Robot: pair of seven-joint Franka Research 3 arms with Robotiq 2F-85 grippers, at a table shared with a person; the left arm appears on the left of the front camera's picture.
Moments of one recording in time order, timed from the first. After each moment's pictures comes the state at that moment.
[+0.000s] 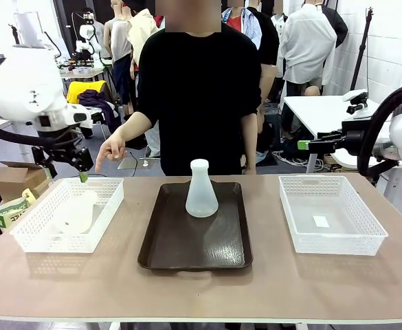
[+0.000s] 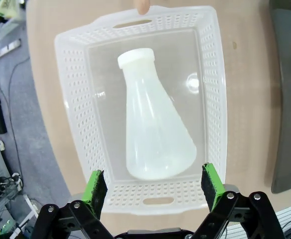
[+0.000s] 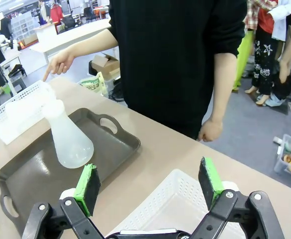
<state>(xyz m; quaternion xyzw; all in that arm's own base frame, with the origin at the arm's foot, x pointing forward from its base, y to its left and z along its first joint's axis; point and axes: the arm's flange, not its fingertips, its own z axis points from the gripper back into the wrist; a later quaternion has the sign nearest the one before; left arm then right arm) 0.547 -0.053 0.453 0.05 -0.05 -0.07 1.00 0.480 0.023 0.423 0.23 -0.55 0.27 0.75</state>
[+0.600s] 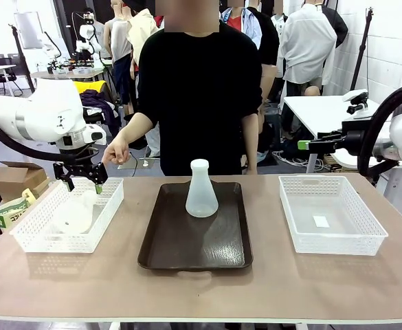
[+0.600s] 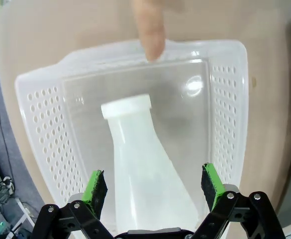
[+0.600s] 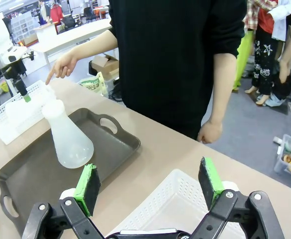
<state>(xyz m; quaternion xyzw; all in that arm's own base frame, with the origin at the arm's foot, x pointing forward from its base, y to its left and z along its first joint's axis) 0.605 -0.055 0.382 0.03 -0.05 -0.05 1.00 0.480 0.023 0.423 0.23 -0.55 0.27 0.75</state>
